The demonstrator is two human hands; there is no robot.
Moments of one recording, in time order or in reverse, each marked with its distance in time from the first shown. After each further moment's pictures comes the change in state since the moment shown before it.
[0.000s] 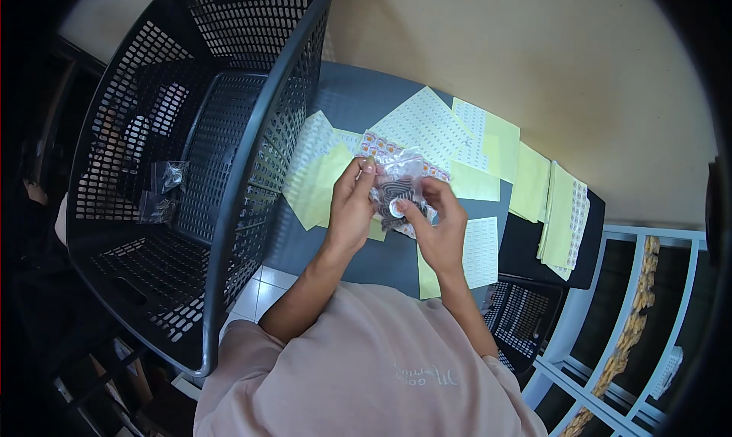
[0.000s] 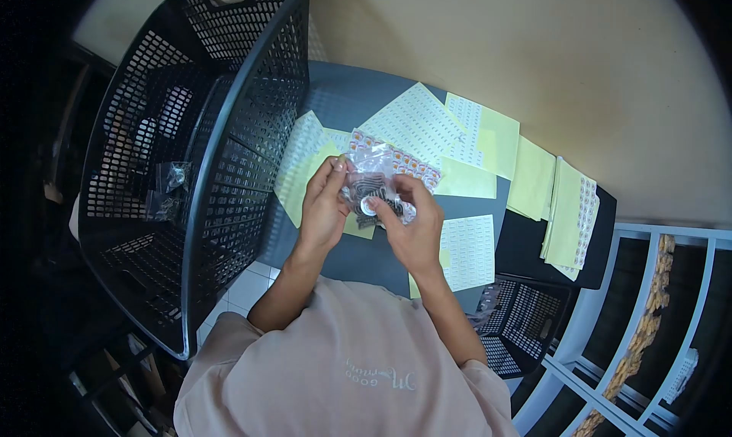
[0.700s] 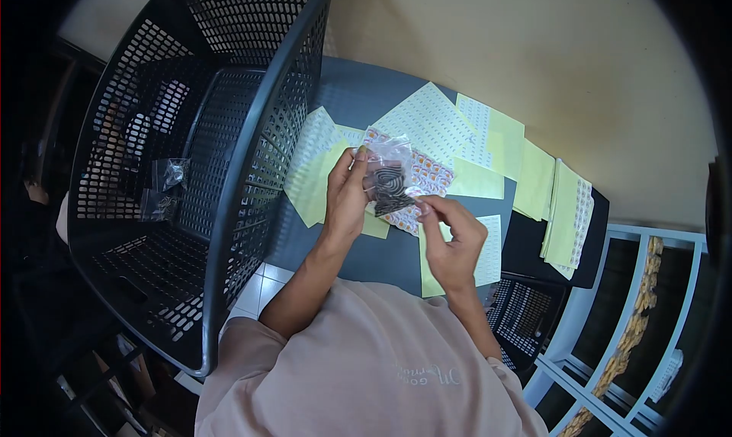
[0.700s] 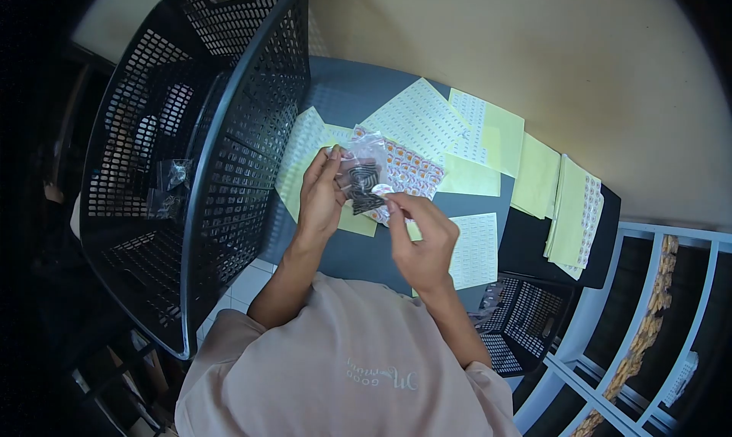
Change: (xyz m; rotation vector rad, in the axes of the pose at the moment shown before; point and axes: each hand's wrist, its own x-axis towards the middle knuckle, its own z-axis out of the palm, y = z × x) left_hand 0.011 0.003 0.000 0.025 0.145 -0.047; right_hand -0.007 -0.030 -0.016 -0.073 0.007 -0.106
